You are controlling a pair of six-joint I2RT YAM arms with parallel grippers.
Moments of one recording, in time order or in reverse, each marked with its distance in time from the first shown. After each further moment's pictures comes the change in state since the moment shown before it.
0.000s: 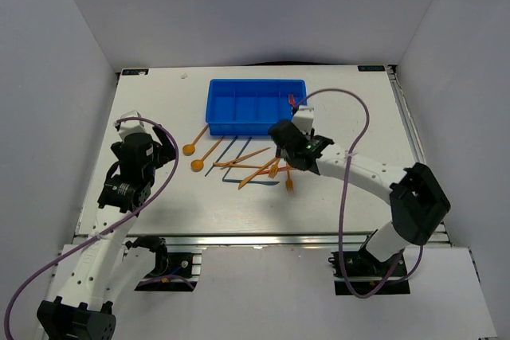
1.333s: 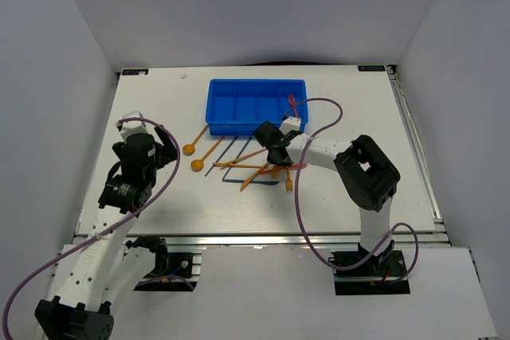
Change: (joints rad) left arm -0.028 -0.003 0.000 -0.005 -0.020 -0.004; right arm -0.016 0.410 0.097 -0.011 -0.102 0.256
